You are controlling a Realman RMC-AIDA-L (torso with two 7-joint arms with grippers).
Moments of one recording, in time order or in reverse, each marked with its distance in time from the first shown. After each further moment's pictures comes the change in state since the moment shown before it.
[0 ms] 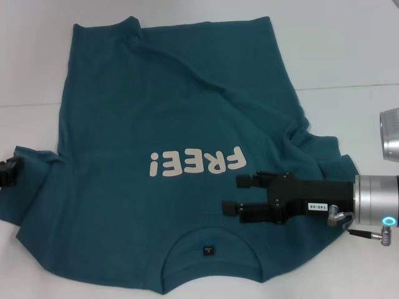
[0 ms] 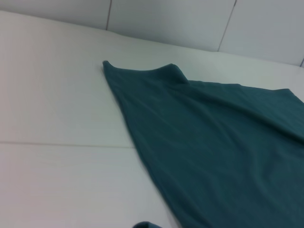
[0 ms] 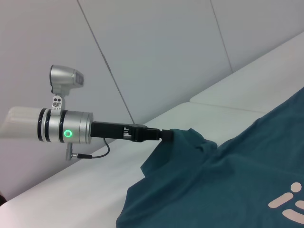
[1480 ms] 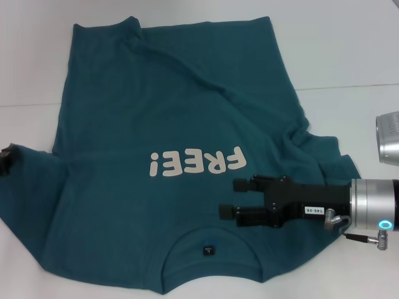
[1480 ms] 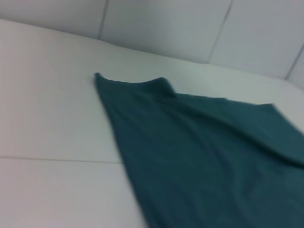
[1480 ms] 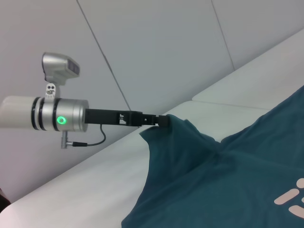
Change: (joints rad) left arm 0.009 0.010 -0.003 0.095 0.031 0.117 -0.131; right arm 0.005 0.003 0.000 0.027 0.001 0.004 -0.001
